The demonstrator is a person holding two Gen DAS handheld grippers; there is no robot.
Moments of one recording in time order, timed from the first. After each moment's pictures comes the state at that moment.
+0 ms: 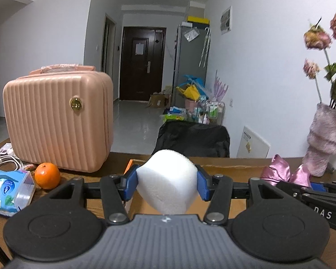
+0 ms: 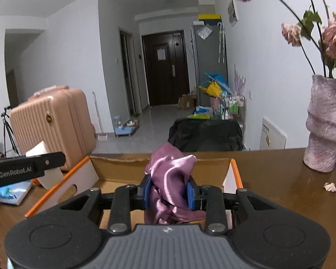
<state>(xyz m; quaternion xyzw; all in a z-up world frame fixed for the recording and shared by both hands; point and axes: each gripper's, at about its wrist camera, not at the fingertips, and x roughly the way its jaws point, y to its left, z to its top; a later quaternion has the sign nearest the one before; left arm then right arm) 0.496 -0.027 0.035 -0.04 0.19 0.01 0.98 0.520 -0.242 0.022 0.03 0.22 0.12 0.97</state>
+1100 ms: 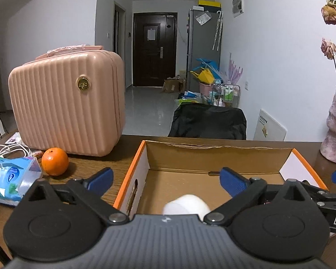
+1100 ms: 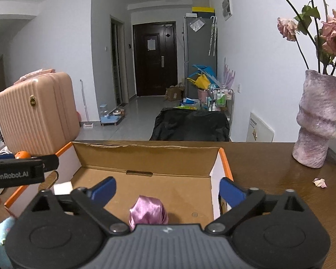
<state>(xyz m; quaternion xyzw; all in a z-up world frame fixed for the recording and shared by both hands) 0.513 -0.027 0.014 -0.03 0.23 0.05 0.97 0.525 -0.234 0.010 0.01 0.24 0.08 0.97</state>
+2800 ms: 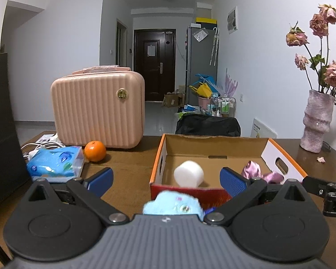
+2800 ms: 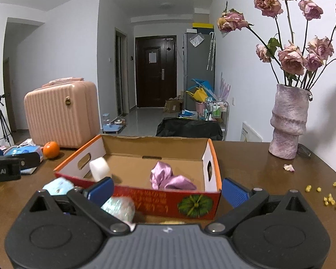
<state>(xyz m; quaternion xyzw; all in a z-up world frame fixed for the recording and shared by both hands) 0.347 -0.005 0.040 -0.01 0.19 0.05 0.98 0.361 -0.238 0.030 0.00 0.20 0.08 0.98</state>
